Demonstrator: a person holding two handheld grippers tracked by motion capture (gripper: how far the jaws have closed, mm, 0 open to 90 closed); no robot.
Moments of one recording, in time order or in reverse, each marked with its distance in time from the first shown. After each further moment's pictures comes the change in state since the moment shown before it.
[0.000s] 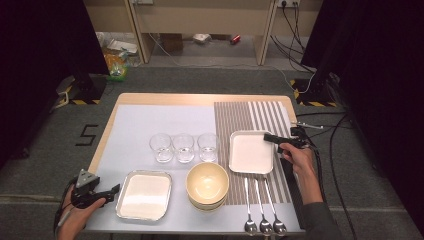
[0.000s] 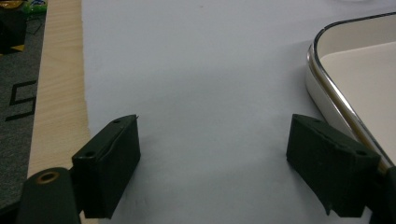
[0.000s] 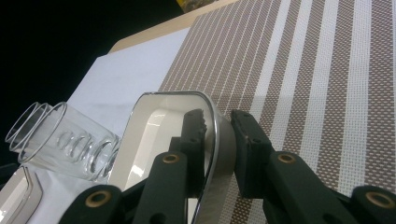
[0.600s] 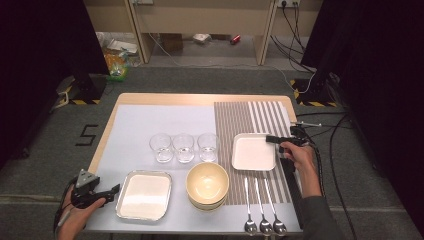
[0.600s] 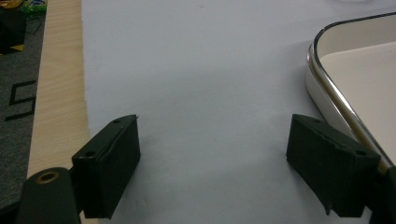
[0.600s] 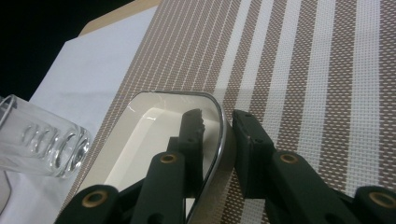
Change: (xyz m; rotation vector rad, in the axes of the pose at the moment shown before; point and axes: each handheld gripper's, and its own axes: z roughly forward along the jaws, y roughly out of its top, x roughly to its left) left arm 0.000 0.000 0.000 0.000 -0.001 -0.001; right arm -0.019 0.004 0.008 0.087 -0.073 0.028
